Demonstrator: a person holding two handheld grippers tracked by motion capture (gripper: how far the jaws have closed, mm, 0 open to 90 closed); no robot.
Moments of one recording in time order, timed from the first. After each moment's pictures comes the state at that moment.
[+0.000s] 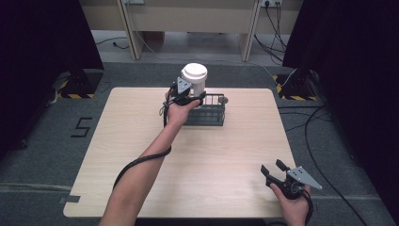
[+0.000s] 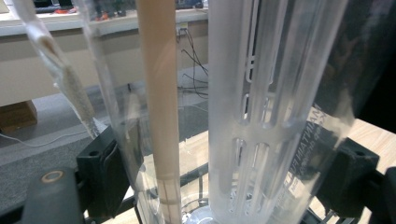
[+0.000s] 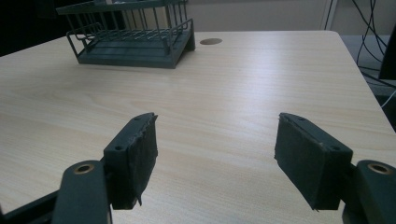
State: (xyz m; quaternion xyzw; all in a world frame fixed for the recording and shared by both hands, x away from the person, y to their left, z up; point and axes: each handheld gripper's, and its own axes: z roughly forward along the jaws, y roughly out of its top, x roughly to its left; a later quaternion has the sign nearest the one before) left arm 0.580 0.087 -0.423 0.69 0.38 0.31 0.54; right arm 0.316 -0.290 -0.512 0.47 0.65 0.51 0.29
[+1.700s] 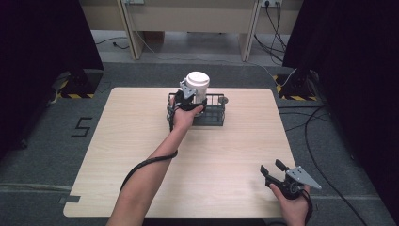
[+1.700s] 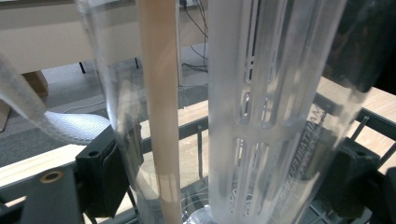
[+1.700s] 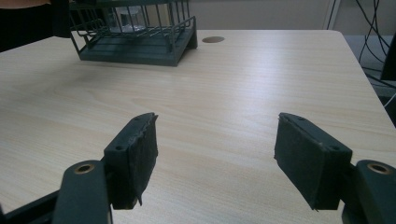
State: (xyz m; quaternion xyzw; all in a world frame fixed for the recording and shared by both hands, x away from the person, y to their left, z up) left arm 0.584 0.074 -0.455 0.70 0.42 0.30 0.50; right arm 0.316 -0.289 -0.512 0.47 0.66 0.51 0.29
